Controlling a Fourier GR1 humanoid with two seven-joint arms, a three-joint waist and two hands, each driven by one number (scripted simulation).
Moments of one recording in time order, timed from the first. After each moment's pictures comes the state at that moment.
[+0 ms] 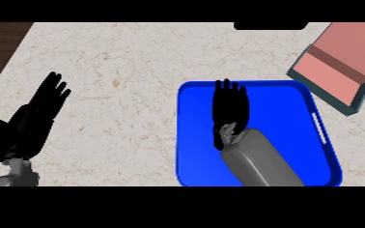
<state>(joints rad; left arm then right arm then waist) -0.04 0.27 0.13 -1.63 0.26 -0.03 0.26 -0.49 -0.02 0.45 -1.38 1.01 0.49 0.98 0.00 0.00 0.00</state>
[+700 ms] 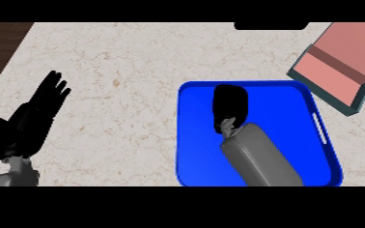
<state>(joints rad) -0.06 0.25 0.16 -1.62 0.24 -0.06 0.27 -0.52 -0.01 0.42 -1.28 1.07 0.44 0.91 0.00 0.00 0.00</state>
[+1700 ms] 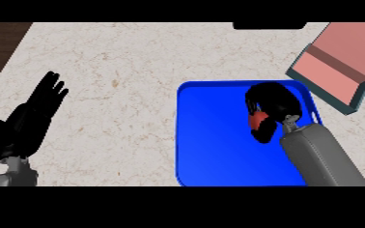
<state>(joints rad) -0.06 0.24 0.19 -1.61 0.23 -0.09 0.27 -0.40 -0.31 0.30 -1.36 0.91 0.44 0.23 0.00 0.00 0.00</state>
